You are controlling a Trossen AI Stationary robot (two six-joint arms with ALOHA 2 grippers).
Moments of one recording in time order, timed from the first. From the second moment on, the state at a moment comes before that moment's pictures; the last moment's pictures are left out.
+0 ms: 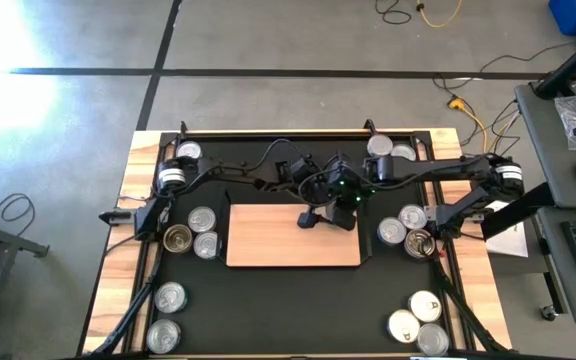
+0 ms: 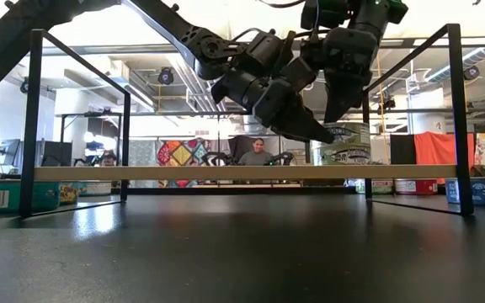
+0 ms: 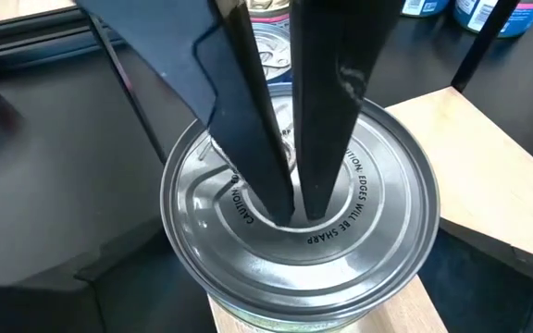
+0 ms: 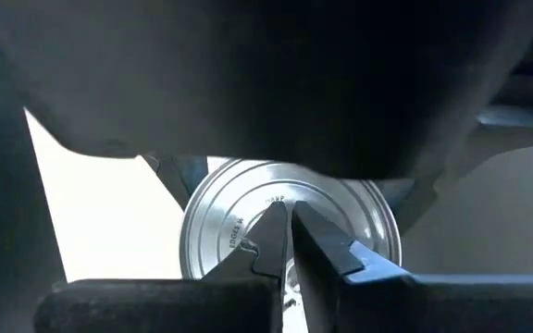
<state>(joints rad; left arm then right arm) 0.22 2.14 1.52 -0.04 0.46 0.40 -0.16 1.51 1.10 -0.76 -0.11 0.17</state>
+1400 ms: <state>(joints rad) 0.21 2.06 1.54 -0.17 0.35 0.22 -0.17 1.42 1.29 -1.00 -0.05 0.11</state>
